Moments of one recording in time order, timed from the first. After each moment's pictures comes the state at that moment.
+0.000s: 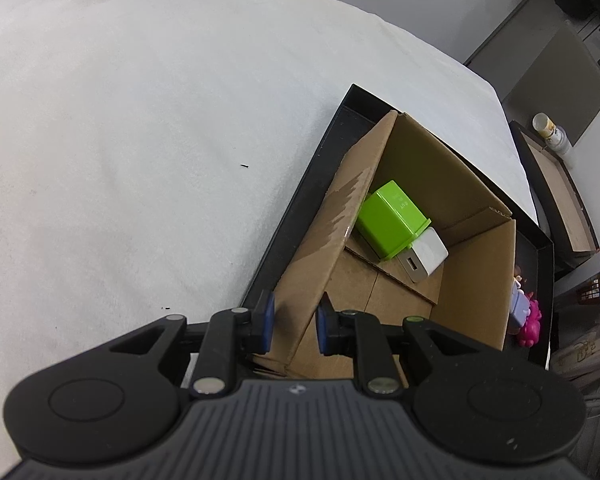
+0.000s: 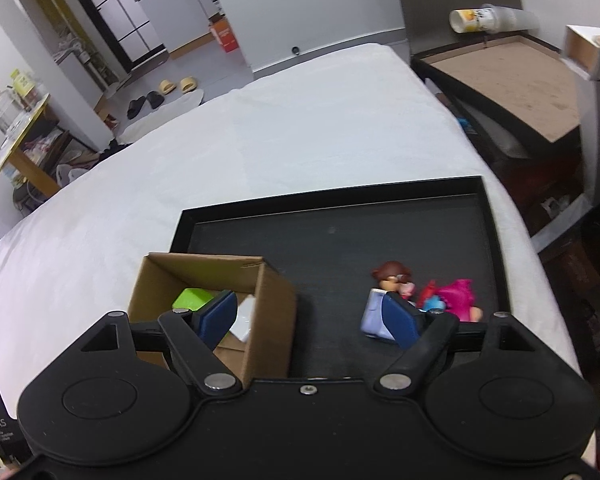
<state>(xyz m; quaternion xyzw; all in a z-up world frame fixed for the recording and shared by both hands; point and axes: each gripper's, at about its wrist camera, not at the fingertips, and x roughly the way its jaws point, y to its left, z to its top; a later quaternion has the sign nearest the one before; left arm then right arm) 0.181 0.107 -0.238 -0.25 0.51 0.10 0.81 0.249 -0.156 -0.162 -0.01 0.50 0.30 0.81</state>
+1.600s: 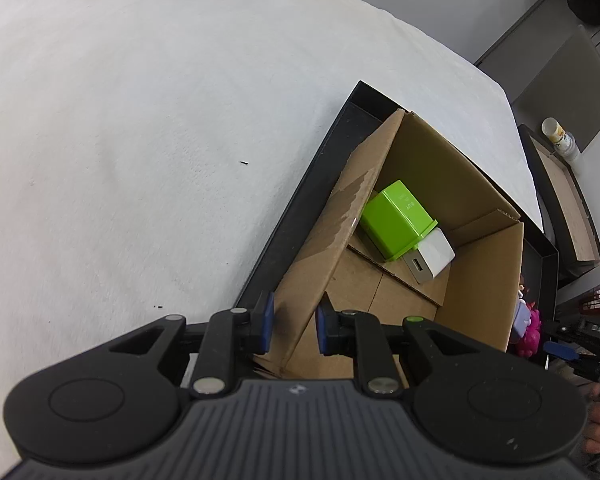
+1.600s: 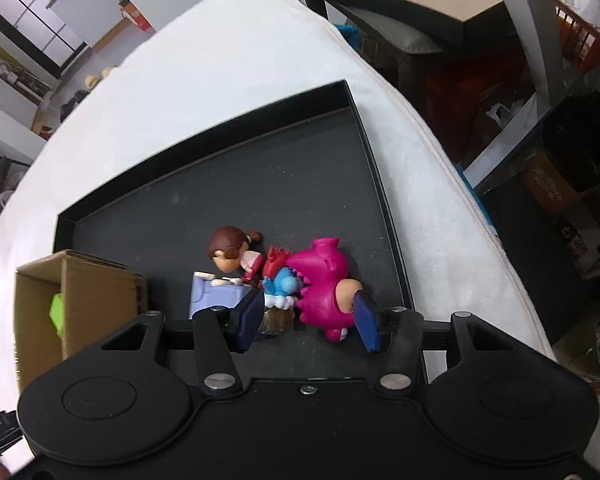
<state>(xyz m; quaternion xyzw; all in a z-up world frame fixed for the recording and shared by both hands) 0.187 0.109 -0.241 -0.27 0.52 0.11 0.80 0.326 -0.228 -0.277 0.03 0.60 0.21 0.77</state>
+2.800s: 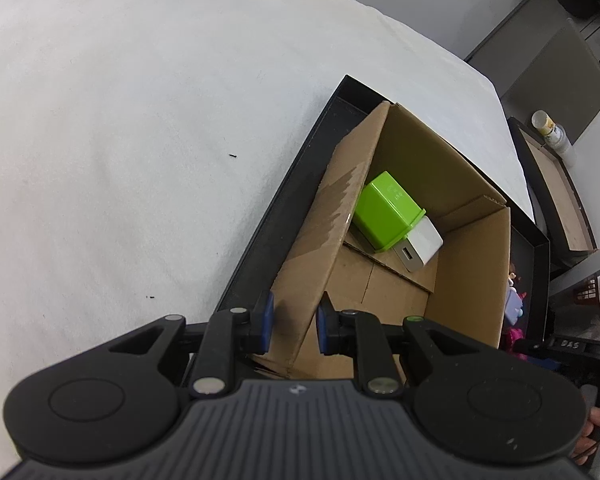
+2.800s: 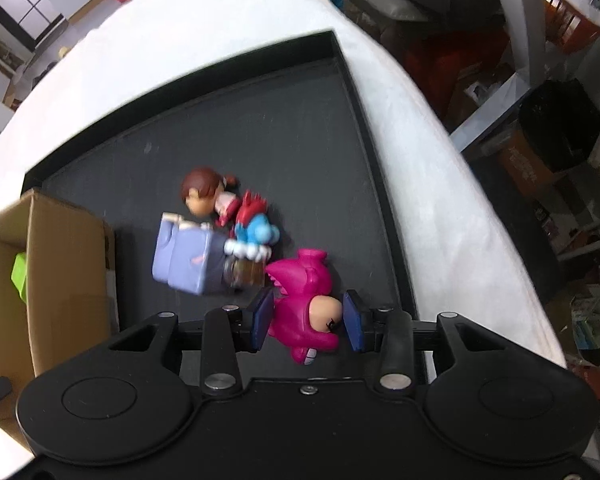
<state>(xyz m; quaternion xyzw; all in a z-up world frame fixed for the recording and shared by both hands) 0.181 0.103 -0.238 -0.26 0.52 0.10 0.81 0.299 -0.223 -0.289 -0.02 0.62 0.18 0.76</state>
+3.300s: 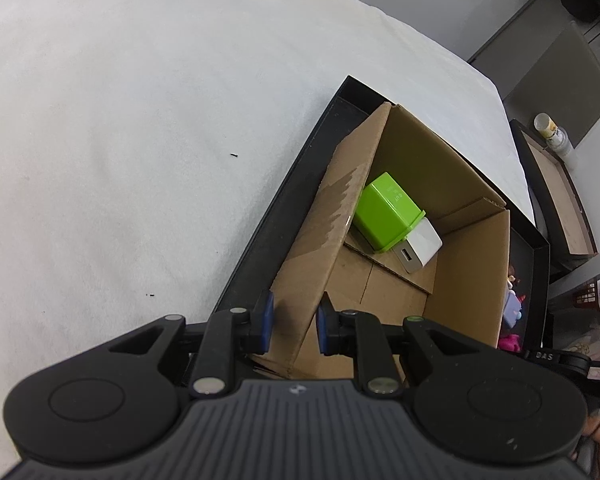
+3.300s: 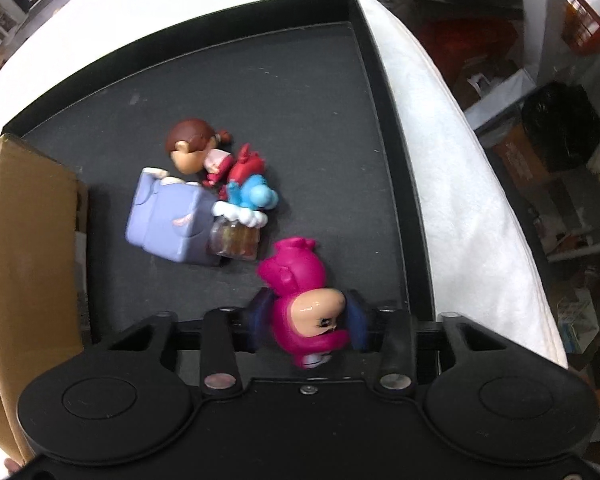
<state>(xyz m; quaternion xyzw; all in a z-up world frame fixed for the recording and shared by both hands) 0.184 0.100 -0.237 -0.26 0.52 0.10 0.81 0.293 -0.204 -0.306 -0.06 0.63 0.17 0.76</state>
